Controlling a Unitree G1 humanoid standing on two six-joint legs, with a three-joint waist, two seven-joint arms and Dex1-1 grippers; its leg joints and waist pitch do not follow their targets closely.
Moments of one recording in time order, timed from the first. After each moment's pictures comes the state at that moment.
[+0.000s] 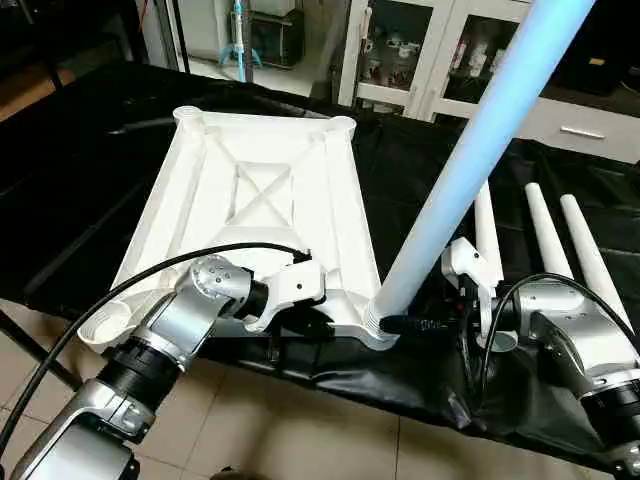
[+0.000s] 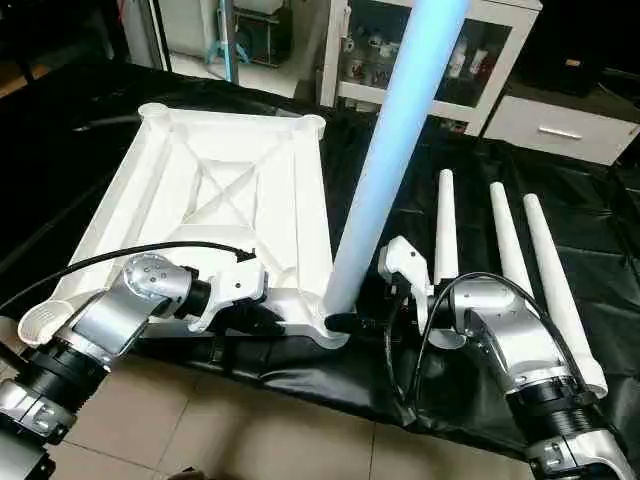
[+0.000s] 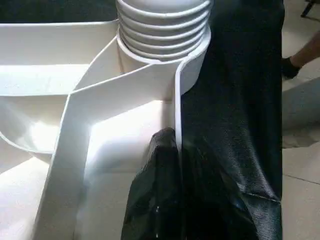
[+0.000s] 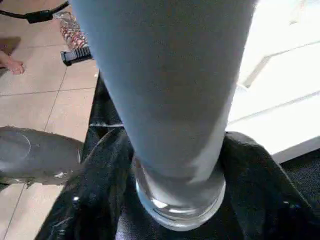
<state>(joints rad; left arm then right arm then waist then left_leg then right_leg) -0.56 0.41 -0.44 0.35 0.04 0.22 -1.22 -0.38 -0.54 0.19 0.26 0.30 0.25 1.23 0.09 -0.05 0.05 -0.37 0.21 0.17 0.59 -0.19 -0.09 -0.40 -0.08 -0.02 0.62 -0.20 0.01</state>
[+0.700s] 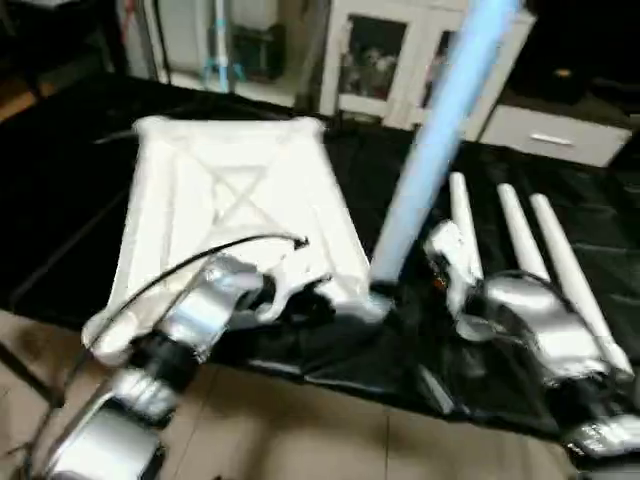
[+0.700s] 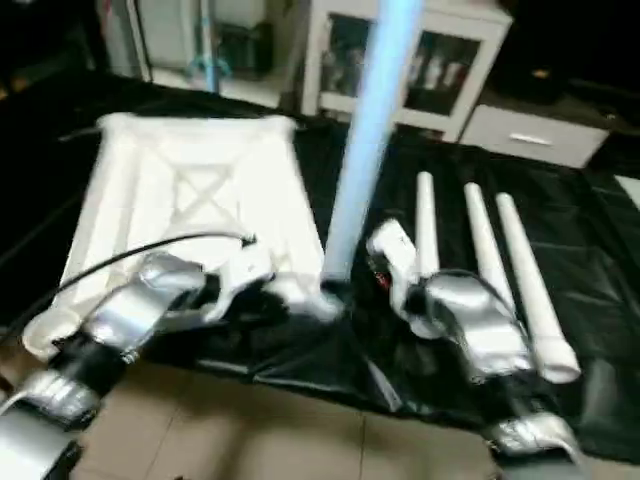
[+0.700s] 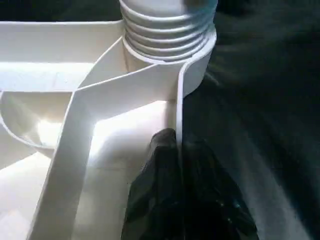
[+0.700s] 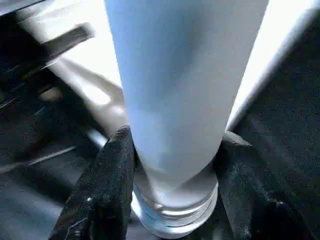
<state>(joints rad) -0.67 0.25 -0.38 0.57 0.09 0.35 -0.95 -0.48 -0.34 0.13 0.48 0.20 0.25 0.83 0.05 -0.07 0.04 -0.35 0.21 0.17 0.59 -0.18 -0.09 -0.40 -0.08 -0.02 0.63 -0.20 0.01</state>
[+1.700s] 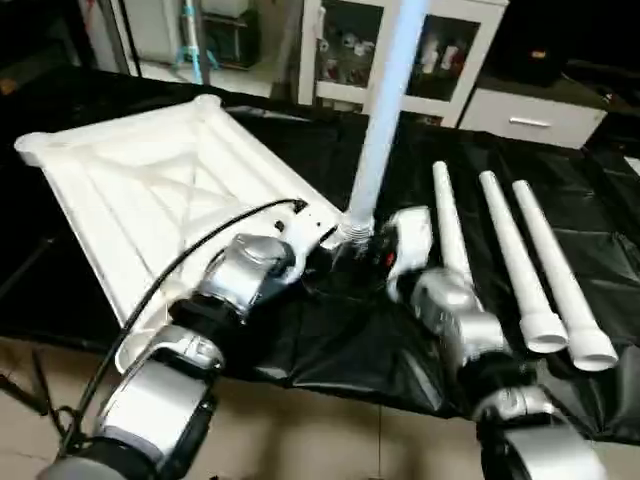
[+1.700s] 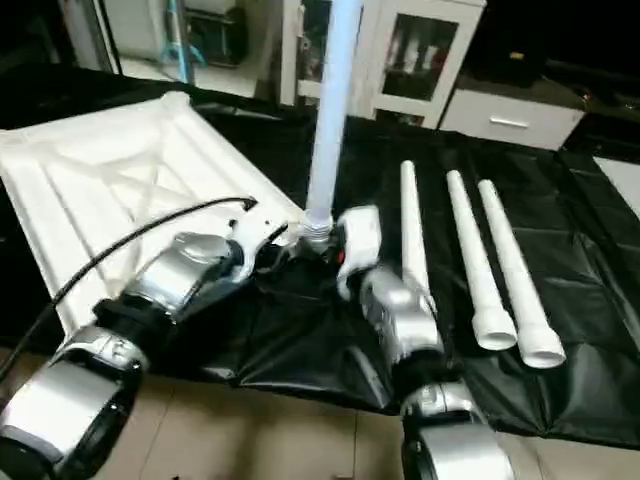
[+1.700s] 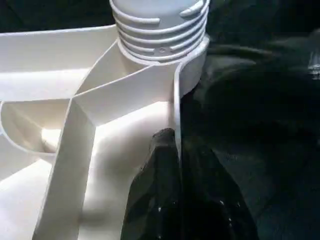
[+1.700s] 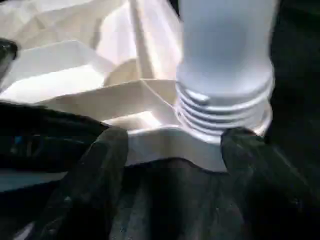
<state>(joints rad) -0.82 0.15 -0.29 0.78 0.11 0.36 -0.65 -0.59 -0.08 0.01 0.75 0.20 0.12 0.52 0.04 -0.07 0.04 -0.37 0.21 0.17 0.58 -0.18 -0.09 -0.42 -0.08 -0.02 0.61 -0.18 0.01</state>
